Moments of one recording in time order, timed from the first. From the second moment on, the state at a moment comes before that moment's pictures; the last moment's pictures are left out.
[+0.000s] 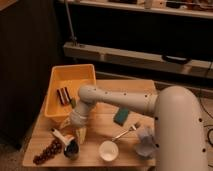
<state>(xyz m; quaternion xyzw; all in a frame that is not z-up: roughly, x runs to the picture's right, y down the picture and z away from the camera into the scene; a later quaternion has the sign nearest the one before) -0.186 0.234 0.754 -0.40 -0.45 -0.27 0.75</state>
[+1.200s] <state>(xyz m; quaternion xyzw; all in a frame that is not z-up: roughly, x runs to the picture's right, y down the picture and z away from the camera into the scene) -0.190 0.240 0.760 -0.41 -0.44 -0.26 0.75</state>
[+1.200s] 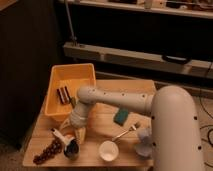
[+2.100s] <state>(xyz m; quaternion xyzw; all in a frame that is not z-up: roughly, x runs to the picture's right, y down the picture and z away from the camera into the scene) -0.185 0.243 0.764 -0.42 -0.44 -0.24 0.76</state>
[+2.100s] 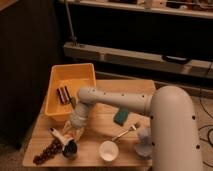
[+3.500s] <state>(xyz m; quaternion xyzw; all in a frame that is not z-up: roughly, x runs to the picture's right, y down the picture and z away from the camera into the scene) -0.019 0.123 0.728 -0.35 -0.35 -0.10 0.86</state>
